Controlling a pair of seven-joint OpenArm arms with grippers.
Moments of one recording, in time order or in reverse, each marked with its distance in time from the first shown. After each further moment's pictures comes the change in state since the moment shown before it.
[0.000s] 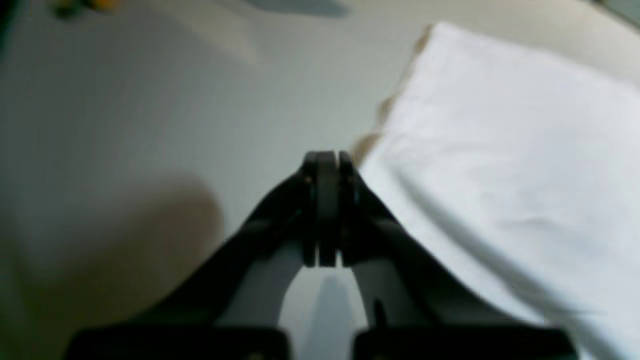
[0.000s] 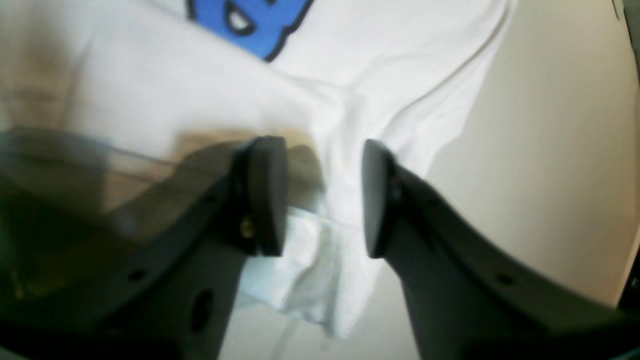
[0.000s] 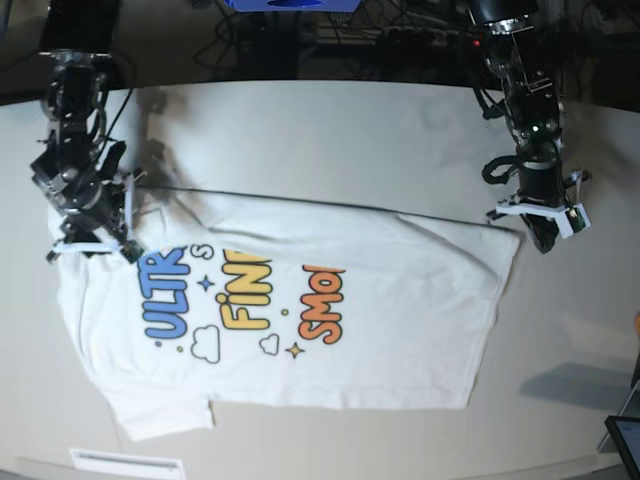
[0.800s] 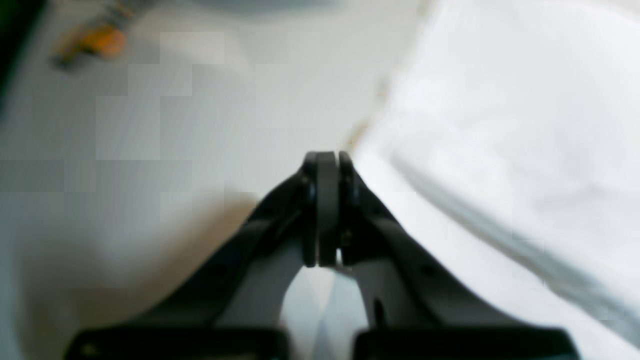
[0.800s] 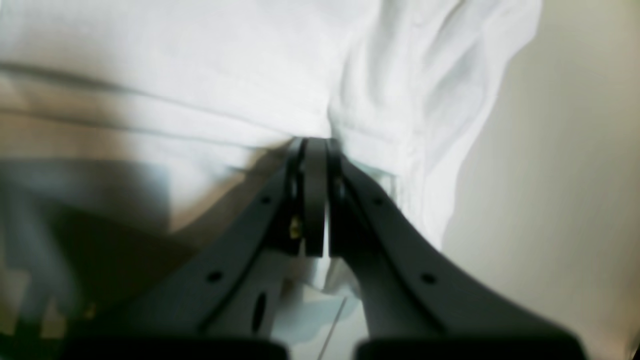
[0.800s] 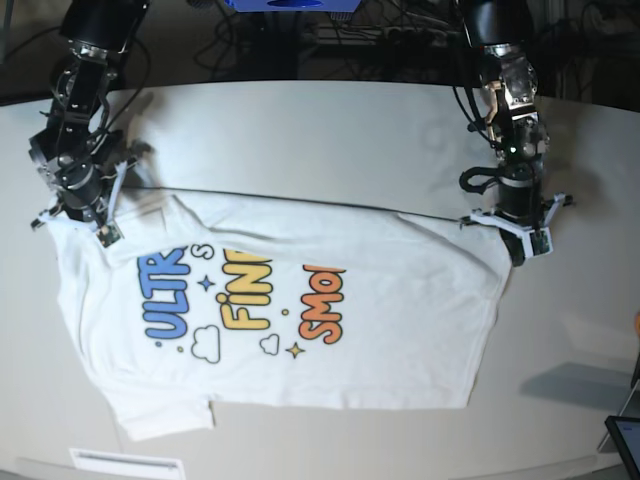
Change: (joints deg) left arm -6.3 -1.6 6.4 -9.9 9.6 -1.0 -0.8; right arm -0.4 -6.3 13.2 -7.5 -5.9 -0.5 7.5
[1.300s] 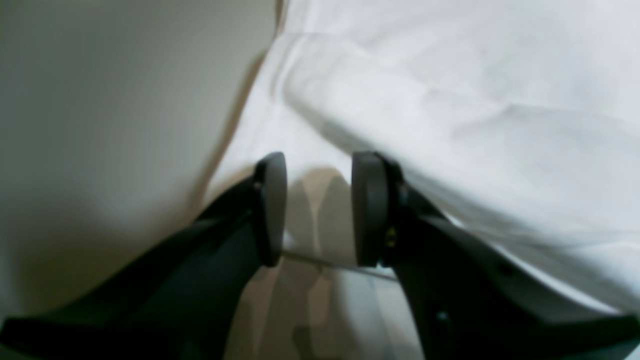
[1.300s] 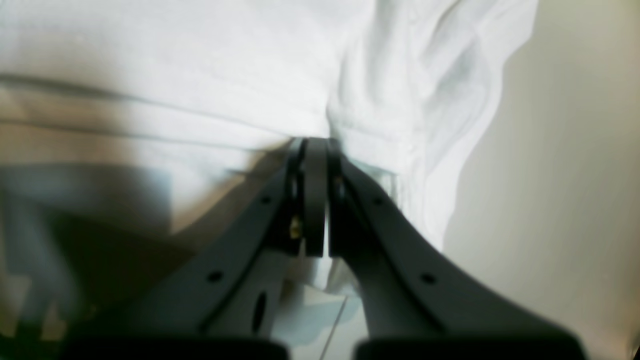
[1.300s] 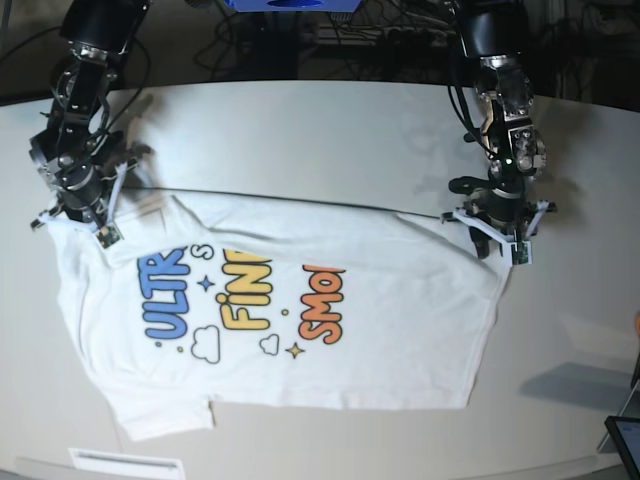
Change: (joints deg) left arm -2.4 0.8 0.6 -0.1 0.2 -6.1 13.4; right arm 0.1 0.0 0.0 -0.2 0.0 -0.2 0.0
